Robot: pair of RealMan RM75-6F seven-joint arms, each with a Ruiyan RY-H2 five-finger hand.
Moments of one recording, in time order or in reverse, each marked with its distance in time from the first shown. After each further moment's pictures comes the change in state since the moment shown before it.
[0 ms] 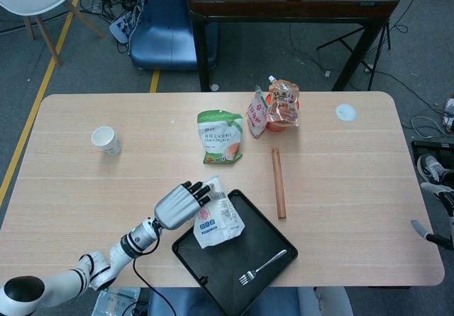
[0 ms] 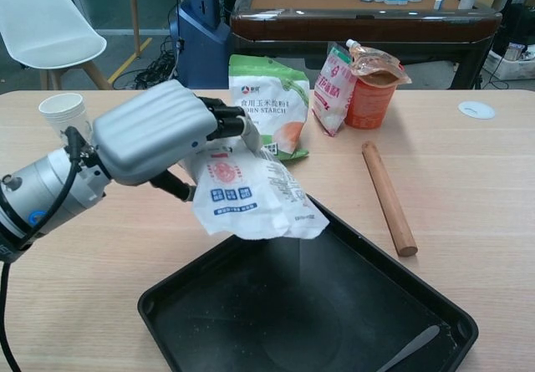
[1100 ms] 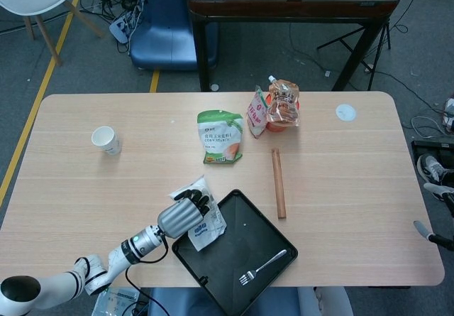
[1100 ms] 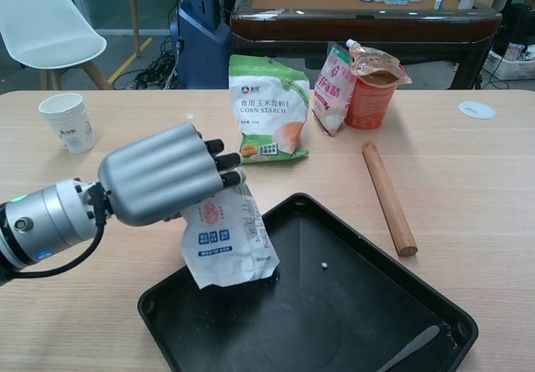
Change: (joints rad) left arm 0.004 0.039 0.057 -0.062 0.002 -0.137 0.484; right arm -0.007 0.000 0.003 0.007 0.001 0.003 0.012
